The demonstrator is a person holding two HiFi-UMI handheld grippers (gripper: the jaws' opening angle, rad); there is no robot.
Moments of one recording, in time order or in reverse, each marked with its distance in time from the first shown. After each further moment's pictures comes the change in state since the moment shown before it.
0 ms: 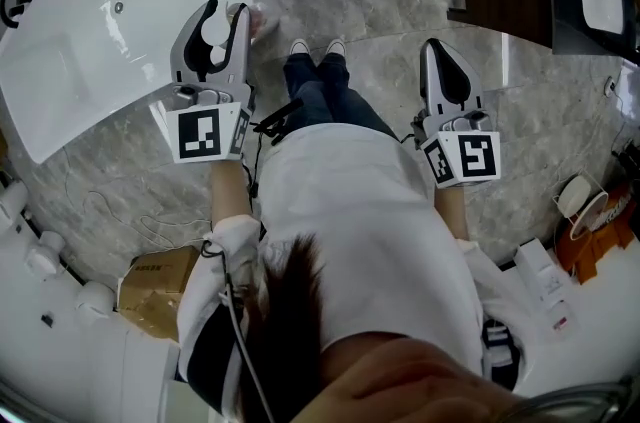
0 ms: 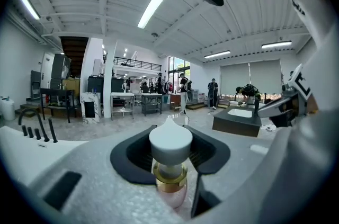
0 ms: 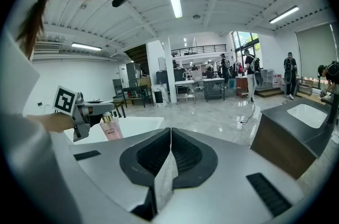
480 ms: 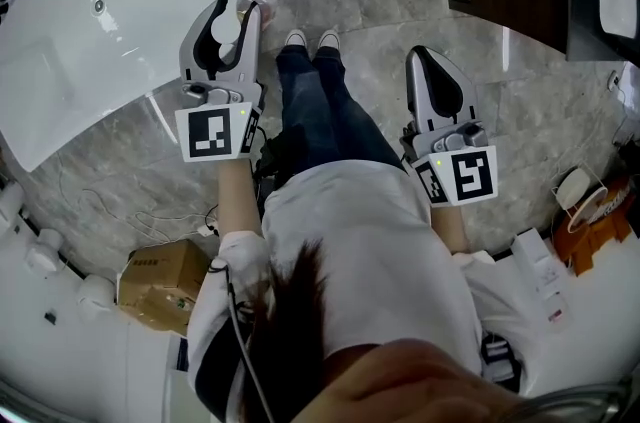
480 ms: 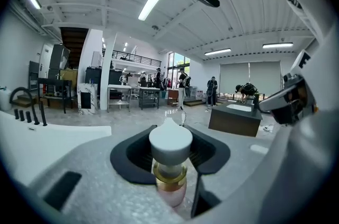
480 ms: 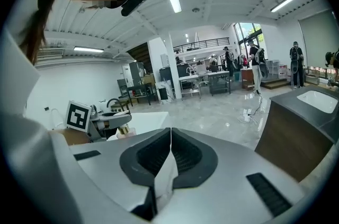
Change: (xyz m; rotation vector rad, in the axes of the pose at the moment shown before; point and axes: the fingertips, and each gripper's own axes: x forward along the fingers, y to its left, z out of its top) left arm 0.058 -0.028 -0.085 -0.042 0.042 -0.026; right arm 0.036 -0.008 -0.045 0.044 0.035 0.075
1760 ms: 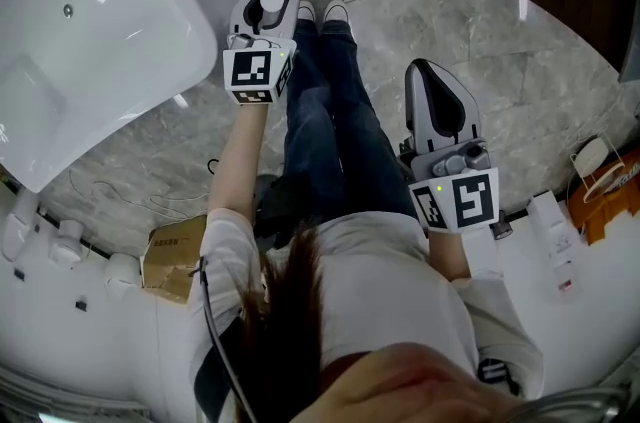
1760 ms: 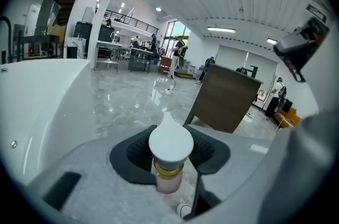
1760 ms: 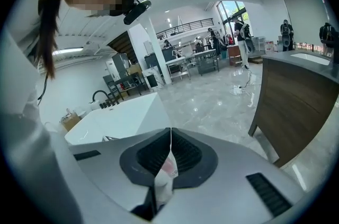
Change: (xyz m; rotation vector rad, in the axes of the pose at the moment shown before) left arm 0.122 -0.025 -0.291 -0.123 0.327 -0.164; right arm 0.075 -0.034 -0.129 0.180 0.154 -0.074
